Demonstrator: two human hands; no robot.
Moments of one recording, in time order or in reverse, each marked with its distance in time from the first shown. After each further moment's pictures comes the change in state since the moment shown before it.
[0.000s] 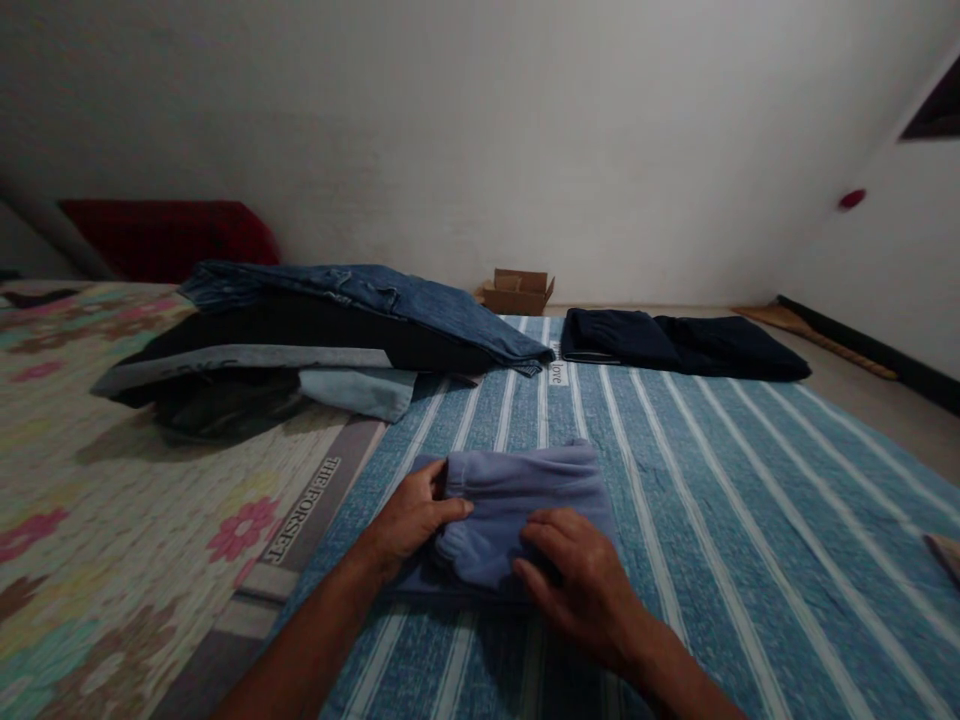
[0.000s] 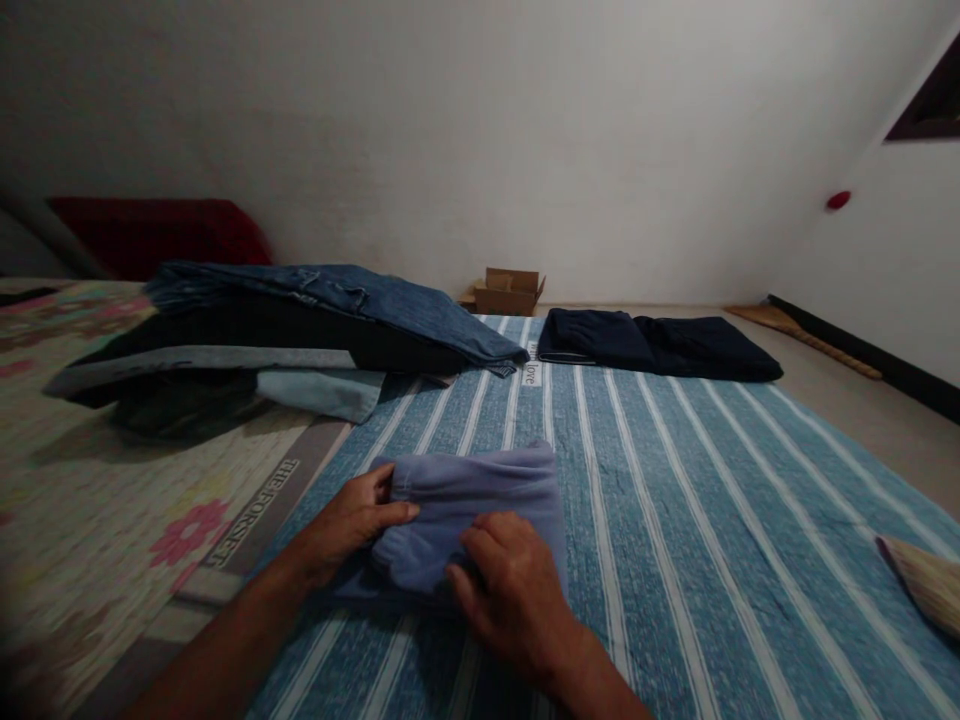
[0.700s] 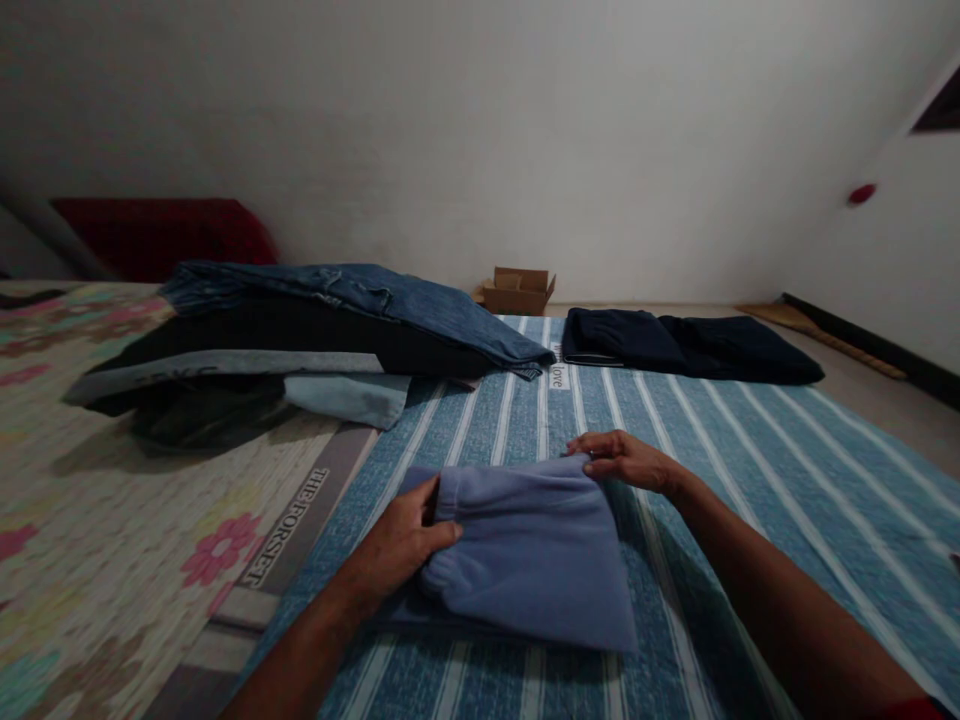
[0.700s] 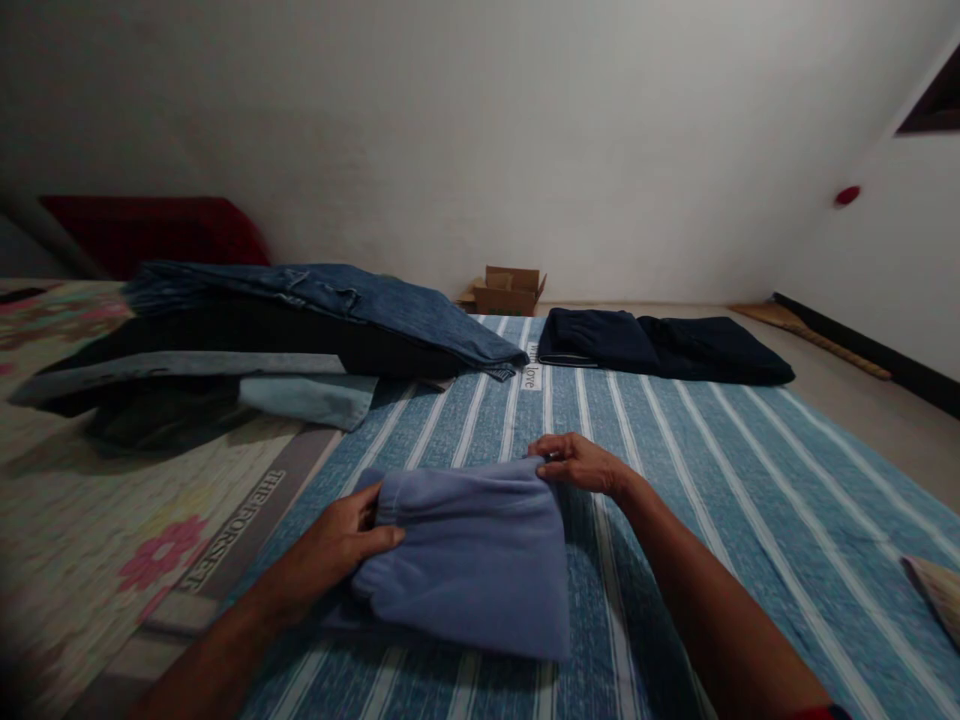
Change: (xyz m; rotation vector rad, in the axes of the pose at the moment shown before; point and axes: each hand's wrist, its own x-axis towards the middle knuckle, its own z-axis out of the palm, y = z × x) left_hand -0.005 0.003 -0.001 0.082 -0.006 0.016; right_hand 0.073 0.144 -0.055 0.629 -0.520 0.343
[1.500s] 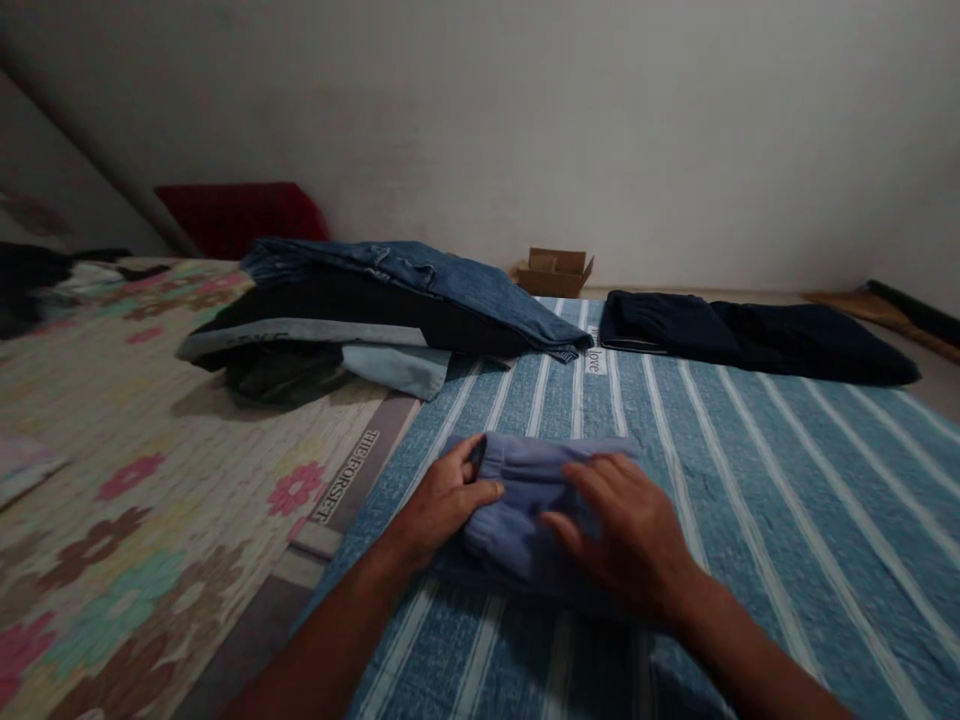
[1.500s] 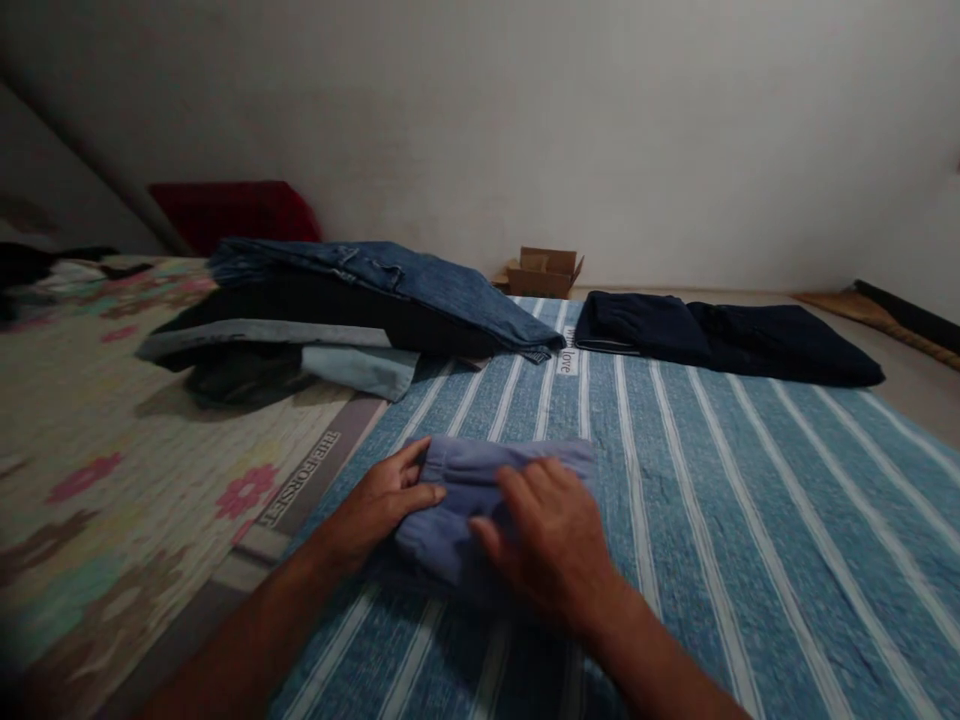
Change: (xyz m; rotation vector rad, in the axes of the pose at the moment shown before) left_hand -0.006 0.001 0.008 -0.164 0.020 -0.040; right_hand -0.030 -0.069 0.119 -0.838 0.520 -0.339
